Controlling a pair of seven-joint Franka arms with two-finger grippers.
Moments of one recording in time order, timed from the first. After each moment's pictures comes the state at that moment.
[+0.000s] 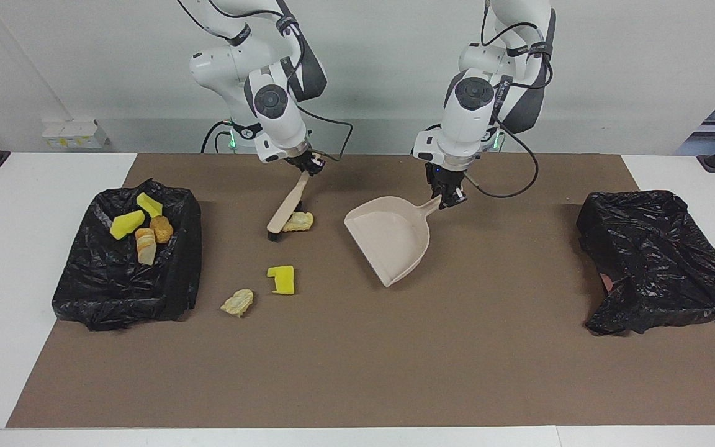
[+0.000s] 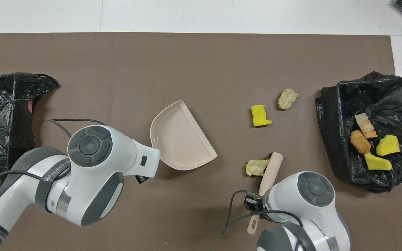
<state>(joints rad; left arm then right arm) -0.57 -0.06 0.02 -2.18 -0.03 2.07 0.71 0.38 -0.17 0.13 -2.46 0.32 2.02 0.75</state>
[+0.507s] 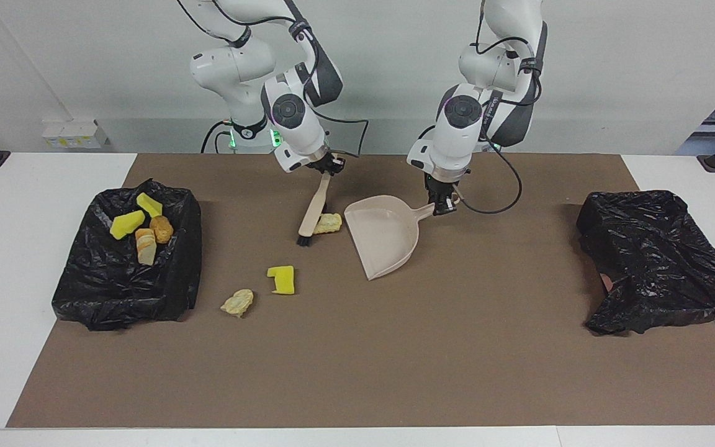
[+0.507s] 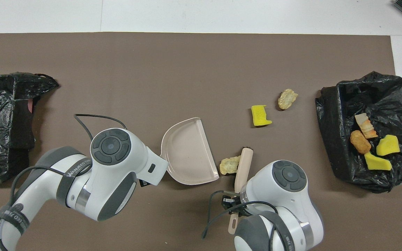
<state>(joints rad) -0.57 0.02 0.02 -2.19 -0.03 2.11 0.80 0.45 -0.12 0.13 -2.42 0.42 2.02 0.57</state>
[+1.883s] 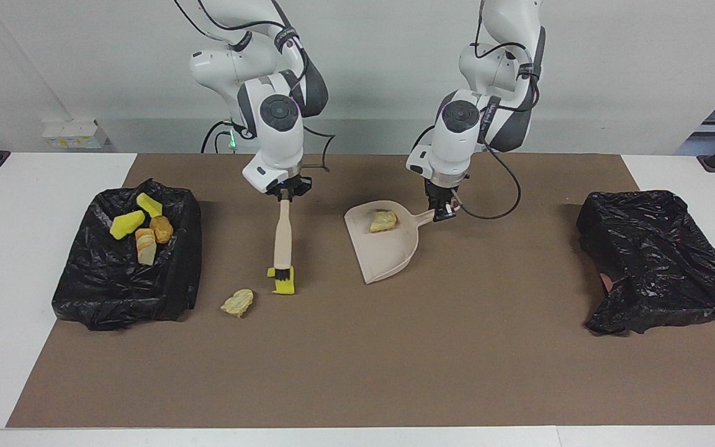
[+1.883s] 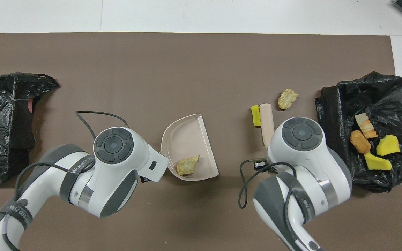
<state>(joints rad) -0.57 0.03 0.02 -2.18 0.00 2.14 0.77 0.25 0.02 0.11 -2.12 -0.09 1.87 0.35</state>
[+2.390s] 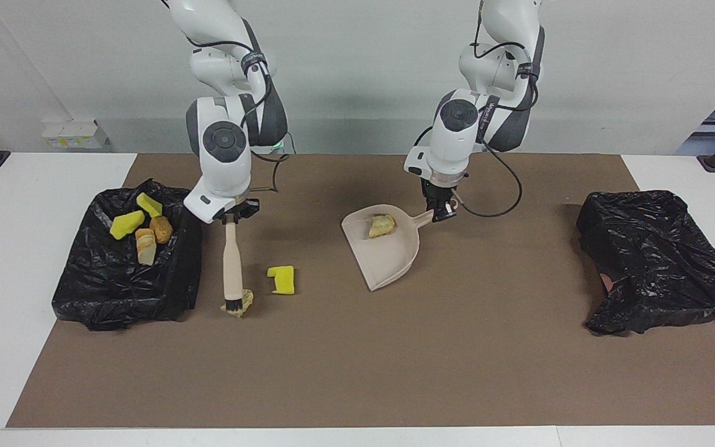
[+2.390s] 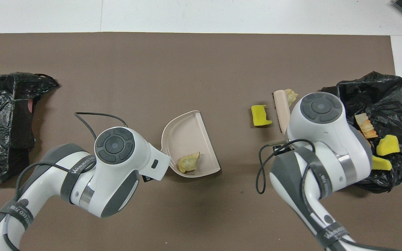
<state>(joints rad) -0.57 0.04 0.02 -2.16 0.00 2.14 0.71 0.08 0.16 0.10 -1.95 -0.30 1.82 0.11</state>
